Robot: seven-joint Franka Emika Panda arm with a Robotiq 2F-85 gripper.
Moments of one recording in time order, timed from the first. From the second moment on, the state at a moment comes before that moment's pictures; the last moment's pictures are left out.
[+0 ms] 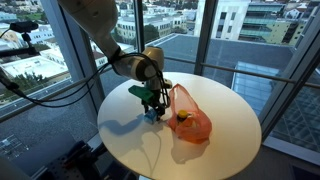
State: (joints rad) arm 0.03 0.41 -0.06 -2.19 -0.11 2.42 0.14
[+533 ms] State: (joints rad) arm 0.03 0.41 -0.06 -2.16 -0.11 2.42 0.14
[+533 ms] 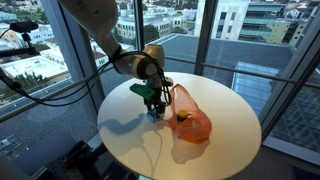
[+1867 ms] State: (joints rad) arm 0.03 0.14 -0.05 -2.20 -0.11 2.44 0.13
